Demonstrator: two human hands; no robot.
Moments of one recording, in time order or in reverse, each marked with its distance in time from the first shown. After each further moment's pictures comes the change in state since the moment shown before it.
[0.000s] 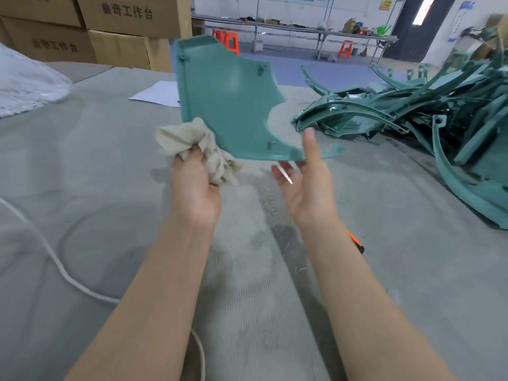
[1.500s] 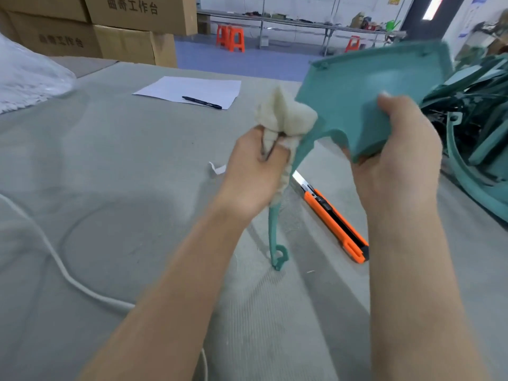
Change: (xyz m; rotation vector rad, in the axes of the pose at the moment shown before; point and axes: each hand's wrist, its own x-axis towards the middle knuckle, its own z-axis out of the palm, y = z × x) left_hand -0.041 -0.009 0.042 0.786 -0.311 0.205; right_hand -0.035 -0.075 -0.011 0.074 0.054 -0.245
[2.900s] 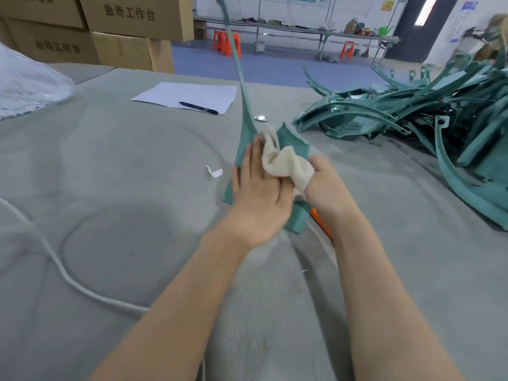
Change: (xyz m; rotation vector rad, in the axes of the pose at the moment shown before) left_hand -0.005 -0.039 0.010 0.754 -0.171 0.066; right_hand 0.020 0.061 -0.021 -0.683 -0.448 0.052
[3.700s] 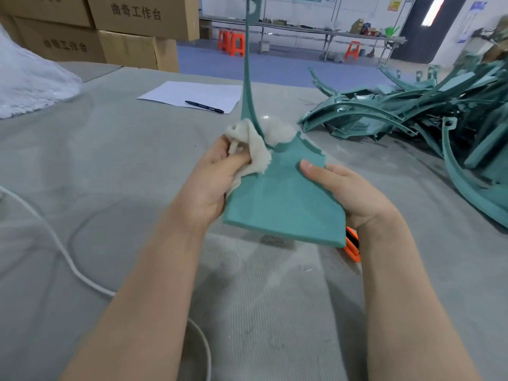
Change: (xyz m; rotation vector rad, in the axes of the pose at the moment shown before) left_hand 0.012 -0.038 -0.041 -1.220 0.005 -0.196; right_hand -0.009 -0.007 -0.025 0.348 -0.351 0.269
